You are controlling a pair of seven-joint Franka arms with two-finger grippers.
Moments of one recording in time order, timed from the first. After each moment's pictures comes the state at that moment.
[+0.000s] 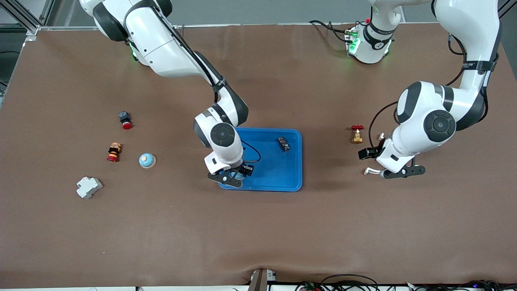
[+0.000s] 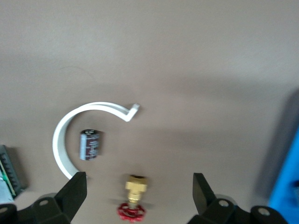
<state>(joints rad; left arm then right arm) 0.05 0.33 -0.31 -1.84 0.08 2.08 -0.44 0.62 0.86 0.00 -1.39 -0.03 2.33 0.95</state>
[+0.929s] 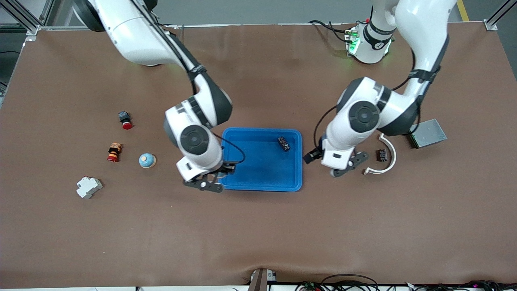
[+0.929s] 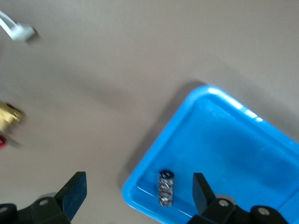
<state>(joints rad) -0.17 0.49 -0.40 -1.66 0.08 2.08 -1.11 0.47 0.74 0.02 -1.25 0.00 1.93 0.66</state>
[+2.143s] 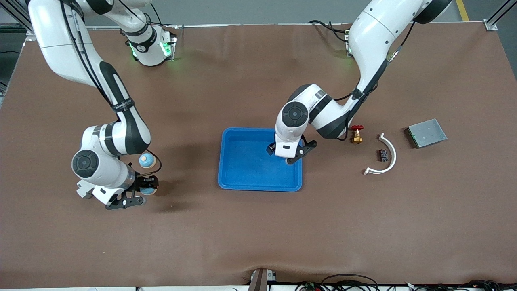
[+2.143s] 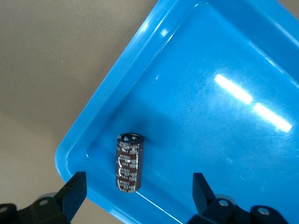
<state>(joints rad) -0.36 0.68 -0.40 -1.65 0.20 2.20 -1.42 0.10 0.63 0.03 -1.67 0.00 2.31 -0.06</state>
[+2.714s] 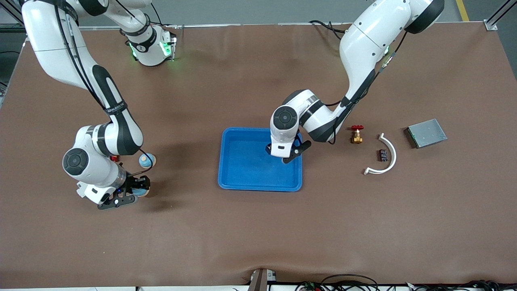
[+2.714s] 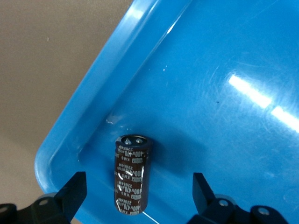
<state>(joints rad) -0.39 0.76 -0.40 -1.65 0.25 2.22 -1.49 0.05 0.63 0.03 -1.72 0.00 2.40 -0.17</state>
